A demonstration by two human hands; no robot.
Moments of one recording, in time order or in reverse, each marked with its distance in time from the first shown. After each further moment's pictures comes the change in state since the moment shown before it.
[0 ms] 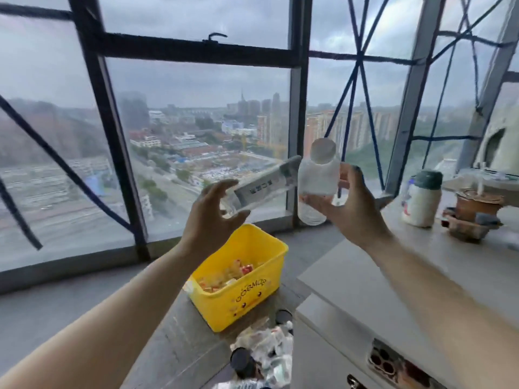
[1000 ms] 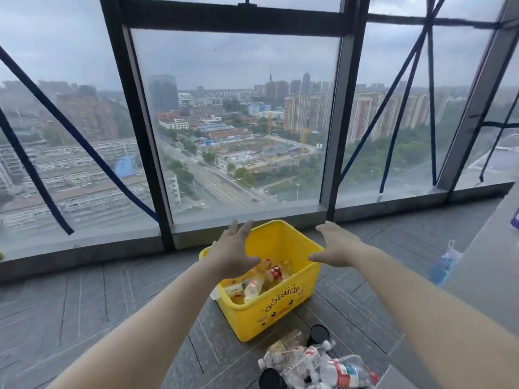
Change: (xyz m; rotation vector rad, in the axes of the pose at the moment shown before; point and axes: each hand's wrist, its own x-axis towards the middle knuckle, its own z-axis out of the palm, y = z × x) left_hand 0.063 -0.173 0.037 0.395 -0.625 -0.442; right_hand 0.088 0.120 0.214 -0.577 -0.870 0.316
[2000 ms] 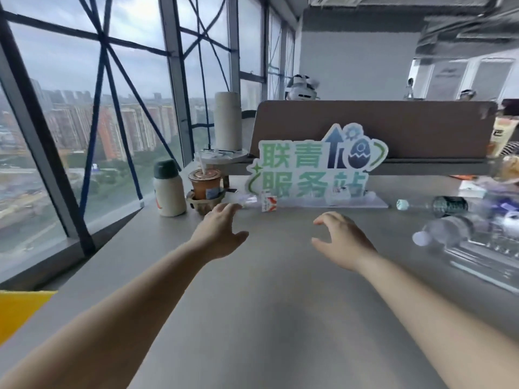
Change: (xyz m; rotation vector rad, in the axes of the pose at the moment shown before) left_hand -0.146 0.525 0.200 -0.058 -0.110 0.946; right_hand -0.517 0.382 -0.068 0.012 0.620 0.724
